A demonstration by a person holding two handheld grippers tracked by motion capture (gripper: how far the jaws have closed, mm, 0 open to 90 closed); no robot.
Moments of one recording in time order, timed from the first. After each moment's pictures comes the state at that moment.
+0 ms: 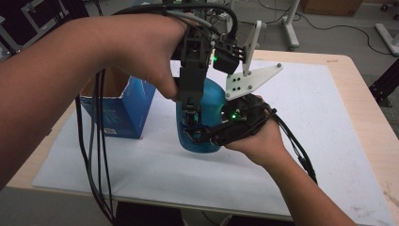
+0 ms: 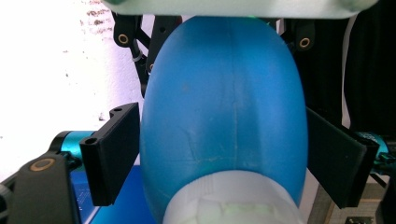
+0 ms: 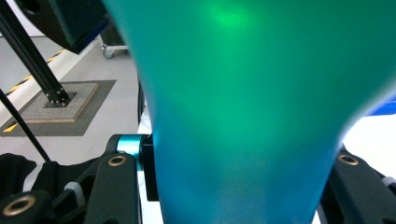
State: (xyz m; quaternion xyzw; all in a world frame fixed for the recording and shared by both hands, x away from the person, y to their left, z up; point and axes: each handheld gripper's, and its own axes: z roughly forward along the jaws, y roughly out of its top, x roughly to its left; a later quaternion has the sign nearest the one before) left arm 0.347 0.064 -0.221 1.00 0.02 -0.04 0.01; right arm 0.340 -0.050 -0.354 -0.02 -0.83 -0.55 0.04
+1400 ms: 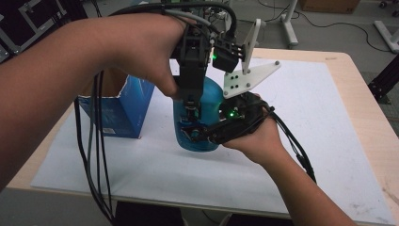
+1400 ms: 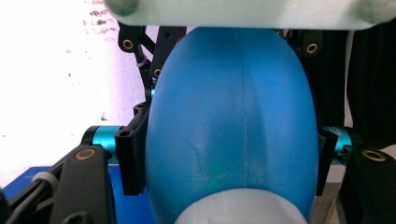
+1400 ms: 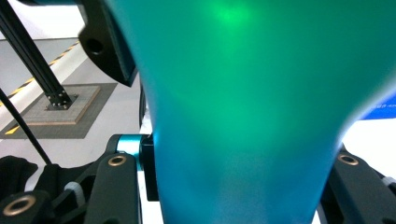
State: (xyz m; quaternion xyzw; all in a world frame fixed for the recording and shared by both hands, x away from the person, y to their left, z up) left arm 0.348 0.061 -0.222 1.00 0.03 -0.04 0.01; right arm 0.340 -0.050 -0.354 -0.01 -0.83 -0.56 0.04
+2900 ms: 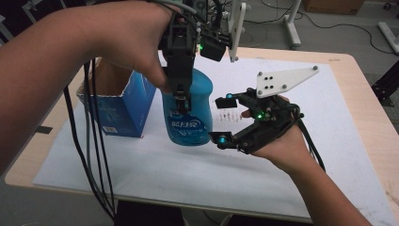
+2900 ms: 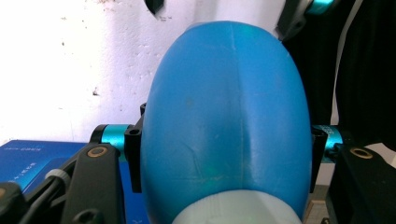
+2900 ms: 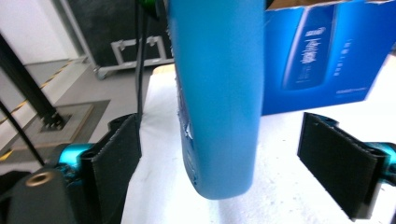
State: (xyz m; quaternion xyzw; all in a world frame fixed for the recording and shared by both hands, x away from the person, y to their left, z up) left arm 0.355 0.085 -0.213 1.00 0.07 -0.05 0.00; right arm 0.337 -0.091 -0.351 -0.06 -0.81 -0.58 0.03
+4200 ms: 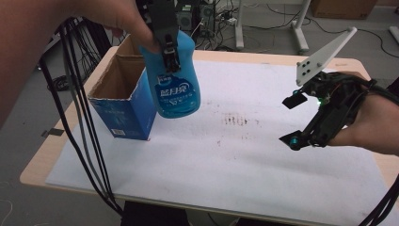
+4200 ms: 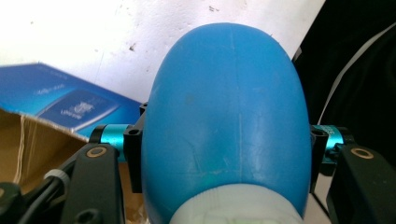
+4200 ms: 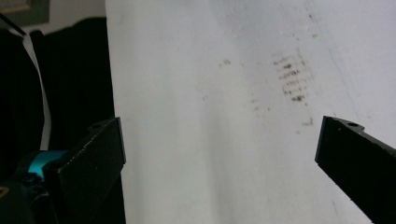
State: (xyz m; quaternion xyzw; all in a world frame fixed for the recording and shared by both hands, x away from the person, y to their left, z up) left arm 0.380 0.131 -0.153 0.97 0.25 -0.03 0.03; right arm 0.355 -0.159 -0.284 -0.09 -0.96 -0.27 0.02
